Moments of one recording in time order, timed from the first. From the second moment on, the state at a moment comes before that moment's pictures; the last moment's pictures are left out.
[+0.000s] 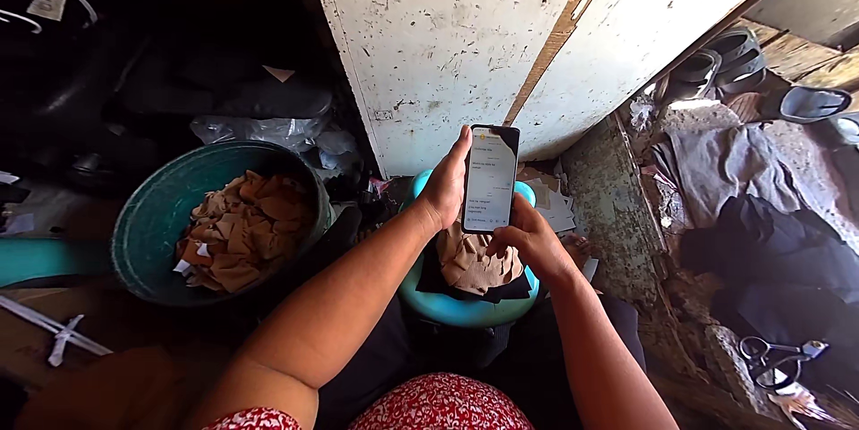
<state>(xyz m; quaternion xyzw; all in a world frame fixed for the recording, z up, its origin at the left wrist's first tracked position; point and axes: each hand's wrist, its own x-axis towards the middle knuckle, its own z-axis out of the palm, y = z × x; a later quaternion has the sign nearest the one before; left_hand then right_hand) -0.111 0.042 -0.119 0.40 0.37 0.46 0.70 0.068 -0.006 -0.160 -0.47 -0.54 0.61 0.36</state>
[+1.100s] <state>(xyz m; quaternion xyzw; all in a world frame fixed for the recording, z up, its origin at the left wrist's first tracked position) -0.109 0.042 -0.123 0.40 0.36 0.46 0.71 0.069 -0.008 -0.159 -0.47 -0.54 0.60 0.35</state>
